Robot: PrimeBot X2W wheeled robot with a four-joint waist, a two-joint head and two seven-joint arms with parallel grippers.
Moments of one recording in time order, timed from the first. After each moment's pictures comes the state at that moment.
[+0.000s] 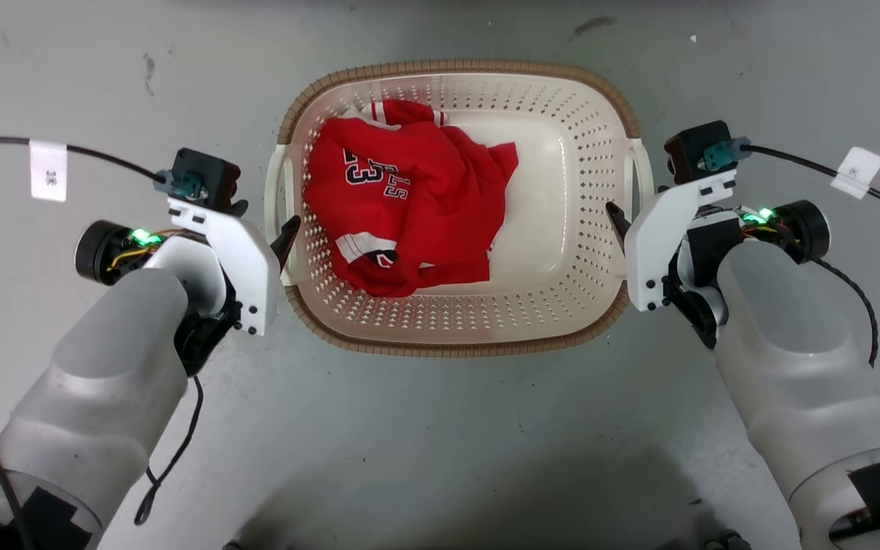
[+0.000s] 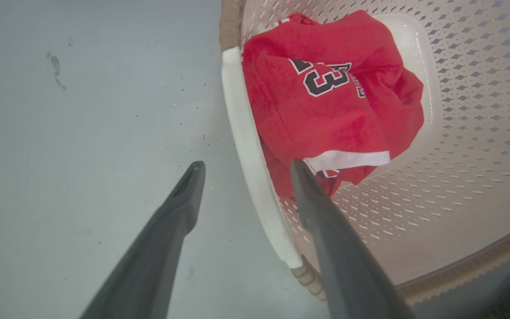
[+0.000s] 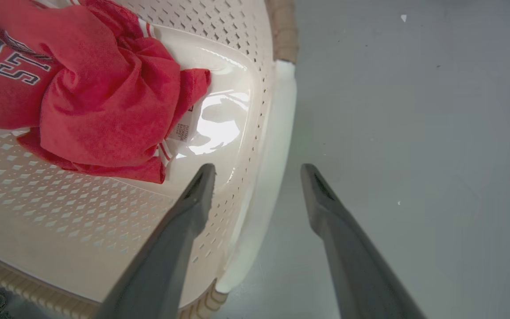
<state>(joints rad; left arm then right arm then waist) -0.91 0.40 -0.81 0.87 -0.75 -0.13 0.08 -0.92 -0.05 0.23 1.06 0.13 0.13 0.17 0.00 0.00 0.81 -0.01</state>
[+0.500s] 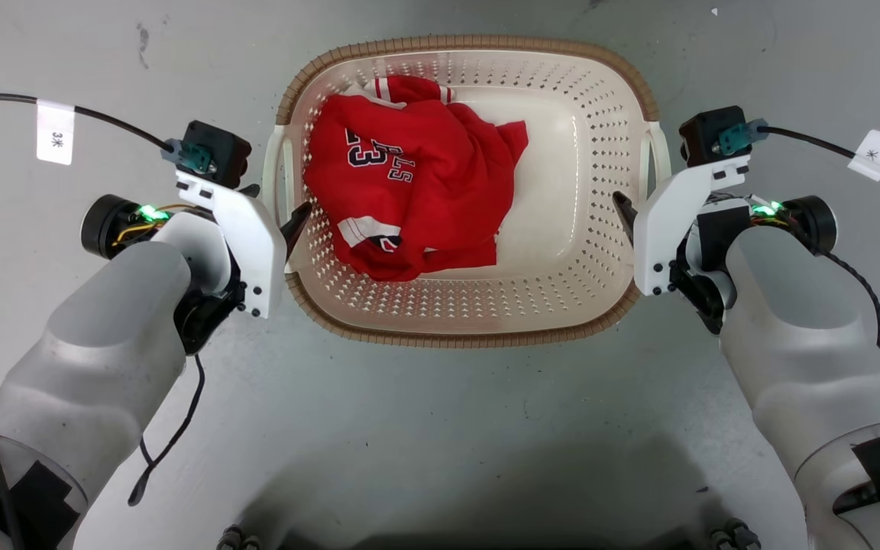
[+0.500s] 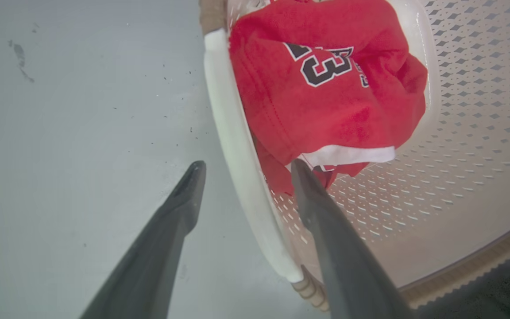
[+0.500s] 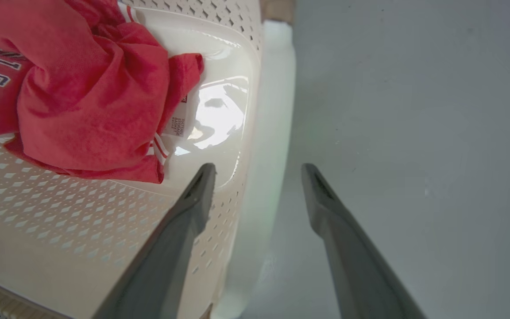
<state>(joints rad) -1.03 0.44 -1.06 0.87 -0.97 -0.13 0.09 -1.01 -0.05 0.23 1.20 0.20 0.13 0.14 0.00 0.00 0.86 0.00</state>
